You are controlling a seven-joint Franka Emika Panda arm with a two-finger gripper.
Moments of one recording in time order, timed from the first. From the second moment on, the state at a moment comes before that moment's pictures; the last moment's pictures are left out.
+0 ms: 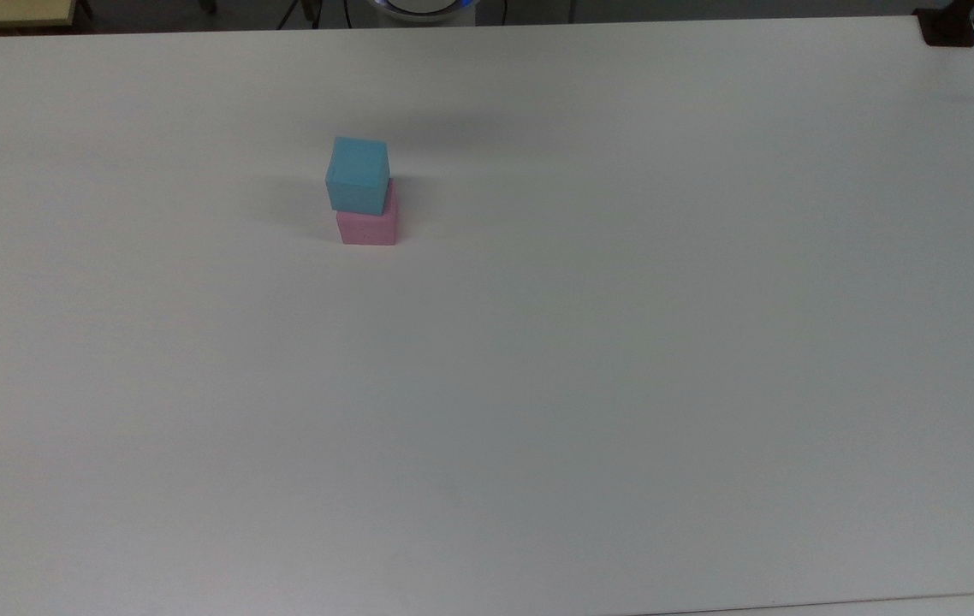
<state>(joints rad) -0.11 -0.04 -0.06 -1.61 0.03 1.63 -0.03</state>
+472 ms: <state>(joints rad) -0.11 -0.04 -0.06 -1.61 0.03 1.63 -0.17</state>
